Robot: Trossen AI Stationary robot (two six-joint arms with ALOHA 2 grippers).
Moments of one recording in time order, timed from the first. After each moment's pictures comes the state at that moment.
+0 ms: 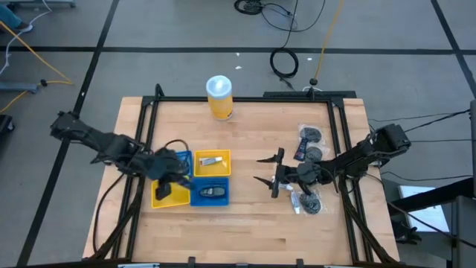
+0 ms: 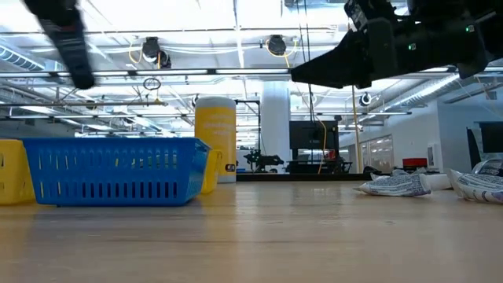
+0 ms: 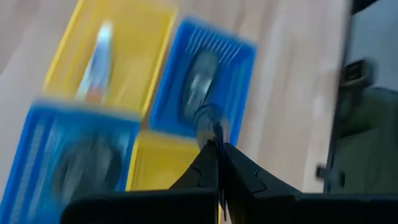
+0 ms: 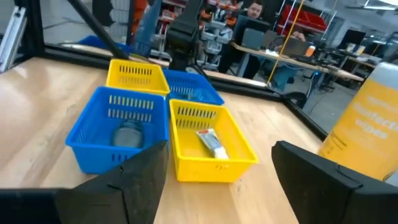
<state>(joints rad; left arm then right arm) -0.44 0.99 1.03 -1.02 -0.12 -0.76 0.28 1.54 0.45 0.99 0.46 -0.19</state>
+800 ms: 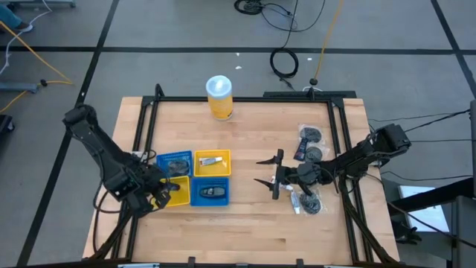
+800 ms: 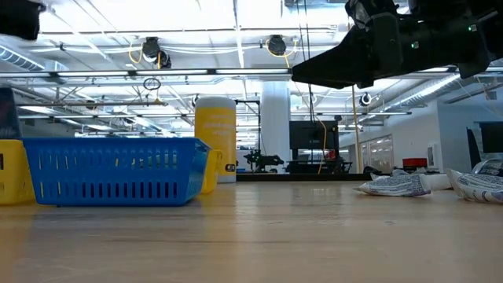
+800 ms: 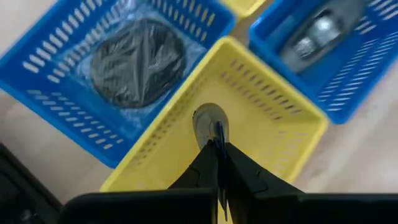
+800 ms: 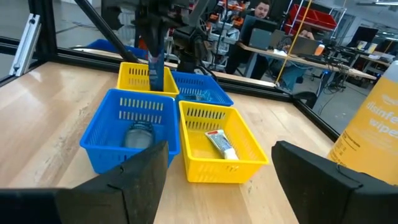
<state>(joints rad) -0.90 1.09 0.76 -1.13 -0.42 -1.71 0.29 1.54 0.45 0.98 0.44 -0.16</state>
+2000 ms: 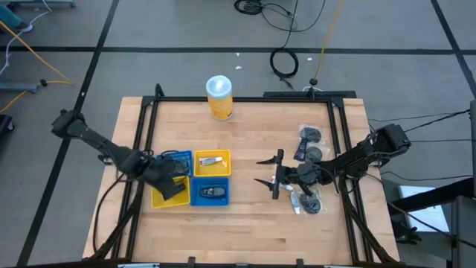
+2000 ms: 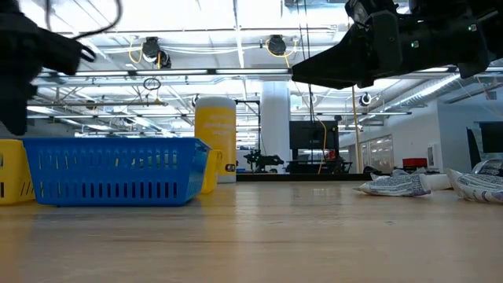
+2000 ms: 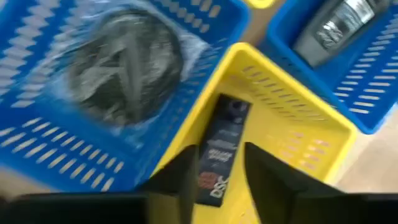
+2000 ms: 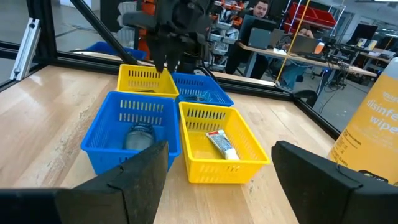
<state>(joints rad) -0.47 0.98 0.65 -0.93 -0.12 -1.19 0.29 1.54 0.45 0.99 0.44 -0.15</state>
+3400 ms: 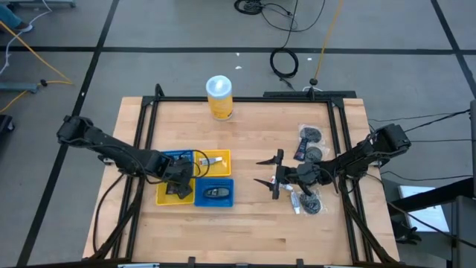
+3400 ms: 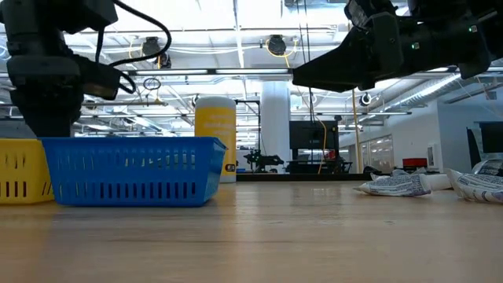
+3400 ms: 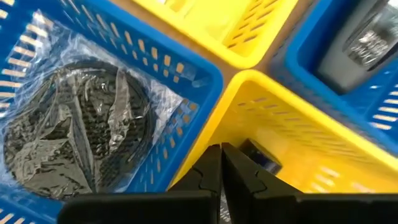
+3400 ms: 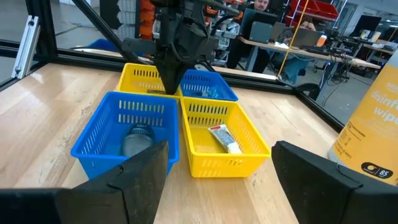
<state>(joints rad) -0.29 1.22 0.63 -0.69 -0.08 -0.90 0.29 1.54 0.45 0.96 0.44 -0.12</state>
